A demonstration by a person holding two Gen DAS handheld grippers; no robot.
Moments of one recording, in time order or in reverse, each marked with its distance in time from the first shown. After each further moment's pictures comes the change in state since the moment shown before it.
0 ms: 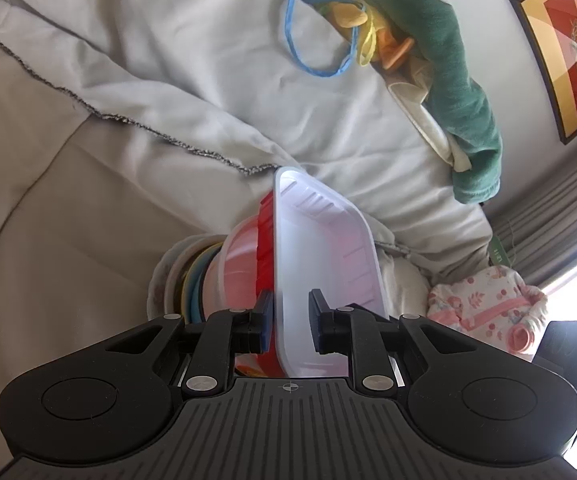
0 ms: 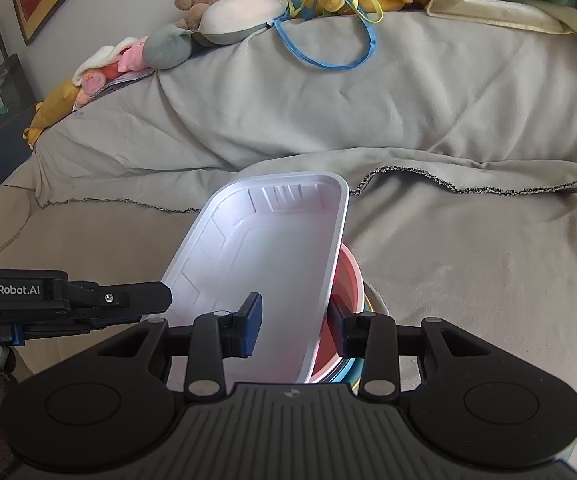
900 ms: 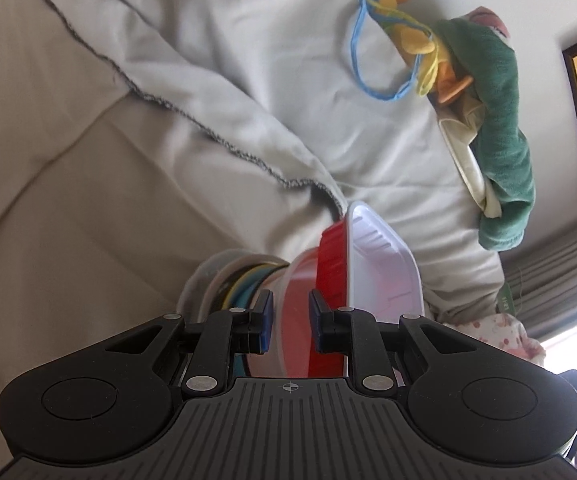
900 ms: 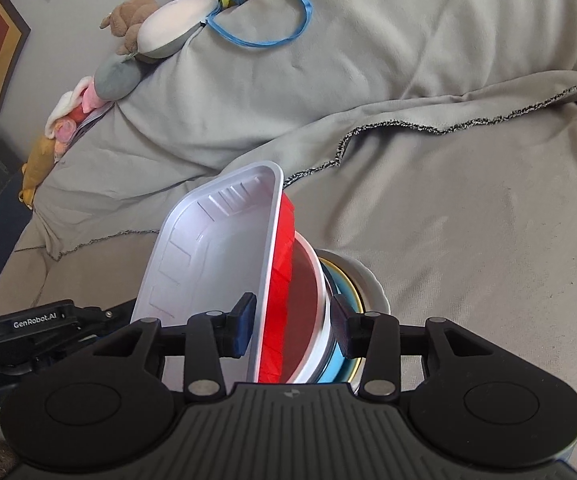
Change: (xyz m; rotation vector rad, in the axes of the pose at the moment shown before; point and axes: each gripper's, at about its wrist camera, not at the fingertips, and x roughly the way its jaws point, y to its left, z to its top) left arm 0.027 0.046 0.020 -0.169 -0.009 0.016; right arm 0.020 -0.049 0.003 0.266 0.063 0.082
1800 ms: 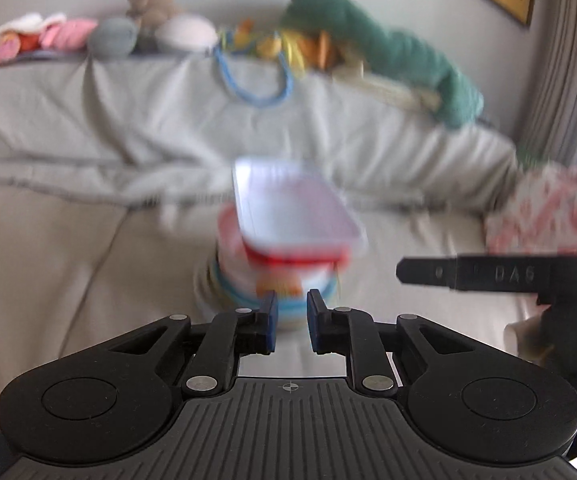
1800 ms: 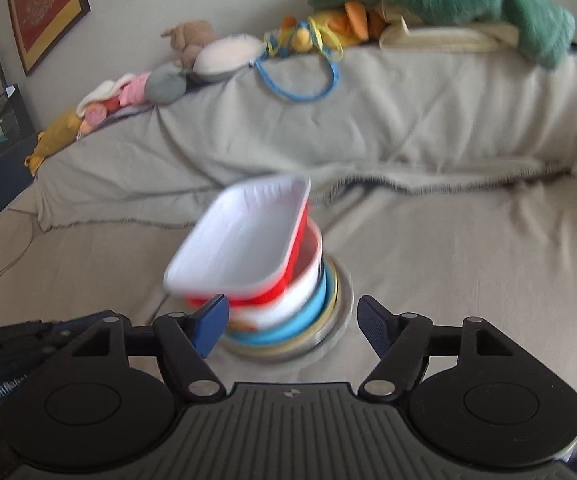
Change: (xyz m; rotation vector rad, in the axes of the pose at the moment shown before) left arm -0.103 -0.118 -0.179 0.623 -0.155 0.262; right arm -0.114 0.028 -0.083 -0.204 -0.144 -0.100
